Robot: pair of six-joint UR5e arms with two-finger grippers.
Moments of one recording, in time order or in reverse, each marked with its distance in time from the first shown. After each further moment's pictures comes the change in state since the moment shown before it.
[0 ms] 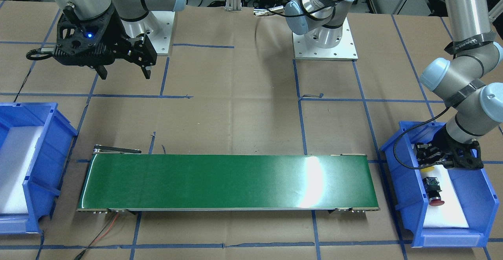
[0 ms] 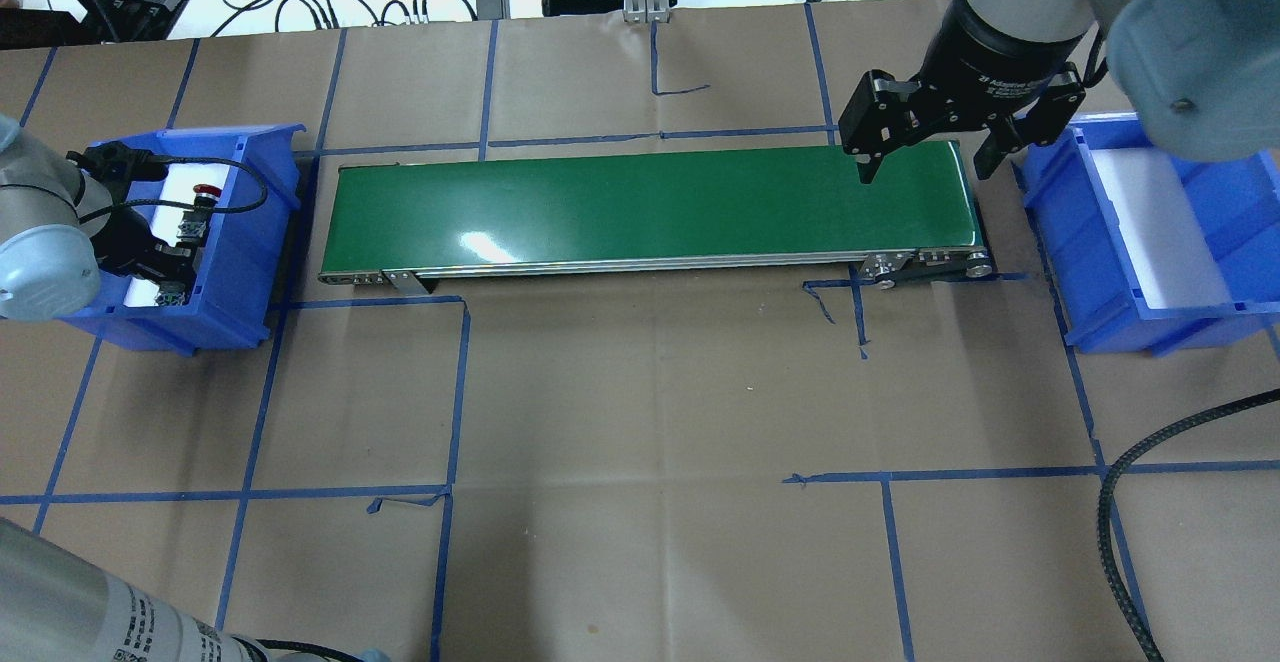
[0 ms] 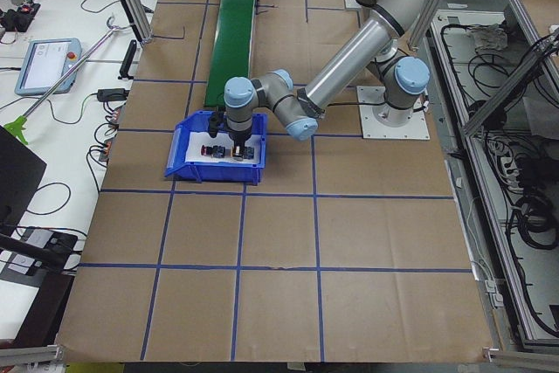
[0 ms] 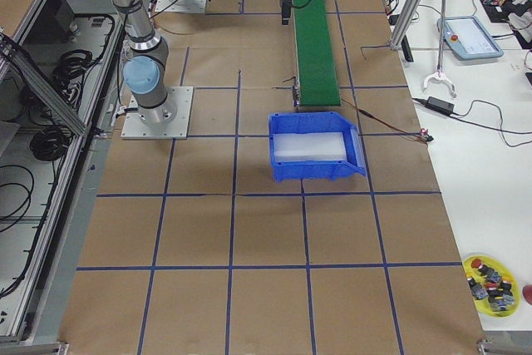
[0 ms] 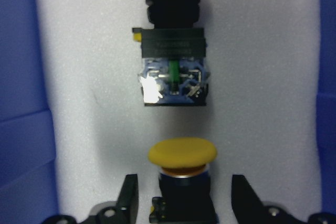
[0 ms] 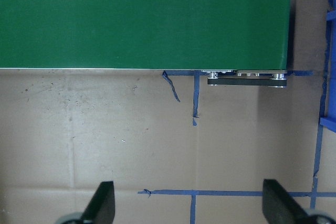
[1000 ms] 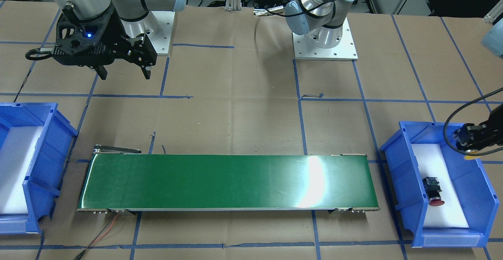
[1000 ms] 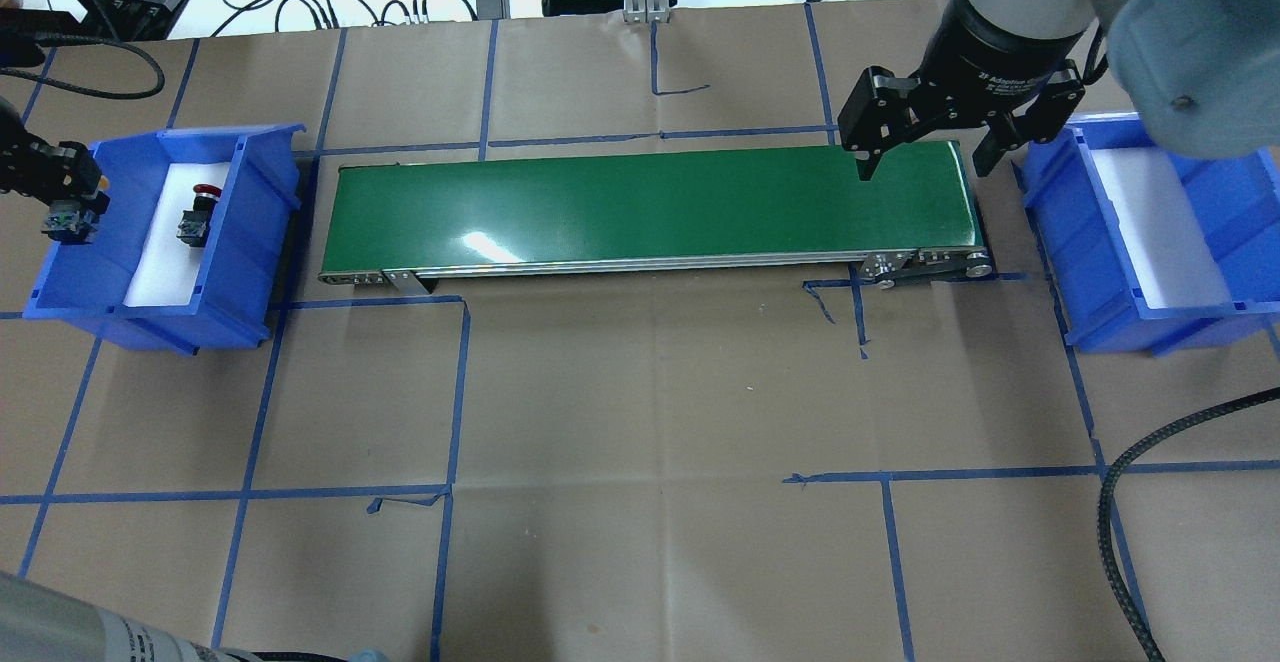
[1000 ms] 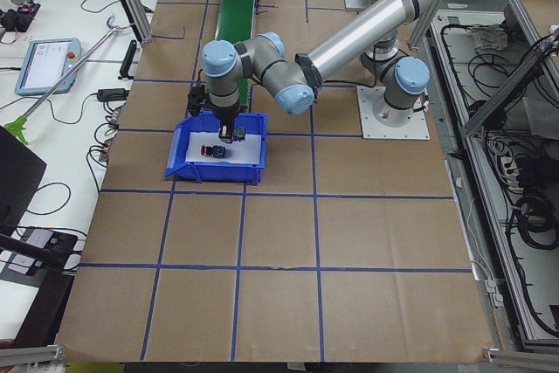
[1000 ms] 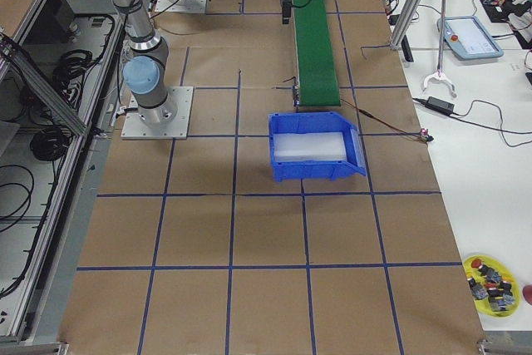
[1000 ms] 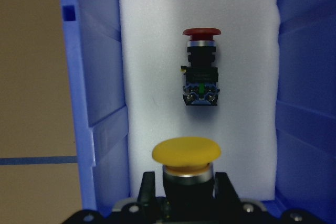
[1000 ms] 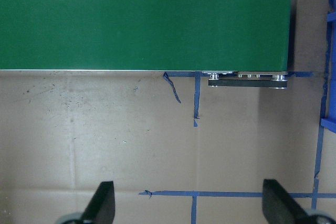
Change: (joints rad) left arm -0.003 0.097 0.358 -0.516 -0.005 -0.019; right arm 0.000 0.001 -0.004 -0.003 0.002 0.002
